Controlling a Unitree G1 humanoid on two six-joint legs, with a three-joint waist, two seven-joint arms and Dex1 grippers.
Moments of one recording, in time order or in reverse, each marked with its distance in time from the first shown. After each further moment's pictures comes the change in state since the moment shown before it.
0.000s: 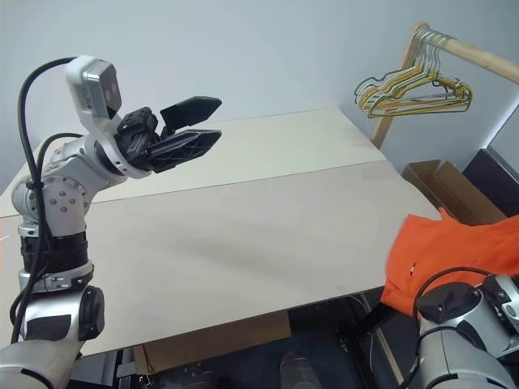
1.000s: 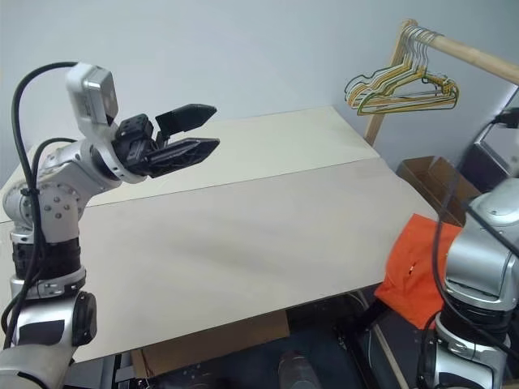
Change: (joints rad) left arm 0.106 0.046 -0.003 -0.073 0.071 -0.050 0.064; right arm 0.328 0.056 0.798 -0.337 0.004 -0.908 -0.004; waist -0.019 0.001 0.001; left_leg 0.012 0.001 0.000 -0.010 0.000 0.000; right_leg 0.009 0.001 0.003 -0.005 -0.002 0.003
